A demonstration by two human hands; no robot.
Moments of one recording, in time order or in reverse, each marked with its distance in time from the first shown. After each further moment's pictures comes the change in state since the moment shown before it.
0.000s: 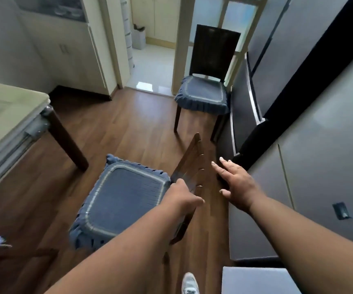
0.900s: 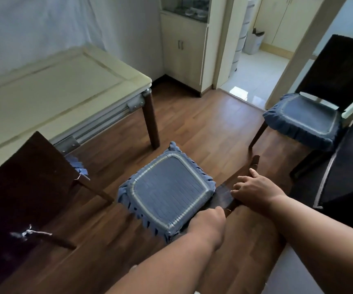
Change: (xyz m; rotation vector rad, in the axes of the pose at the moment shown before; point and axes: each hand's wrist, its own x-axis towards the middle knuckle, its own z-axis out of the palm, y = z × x) left_hand 0.004 -0.003 0.034 0.302 0.221 -0.119; right_hand 0.153 -0.052 -0.007 -0.809 -0.296 -0.823
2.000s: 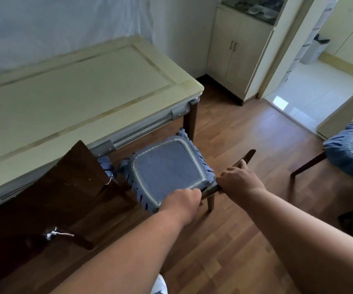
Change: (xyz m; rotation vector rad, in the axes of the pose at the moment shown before) left_hand 0.070 -0.247 -0.178 0.103 0.176 -0.115; right_hand 0.274 -0.047 -0.167 0.042 0.178 -0.010
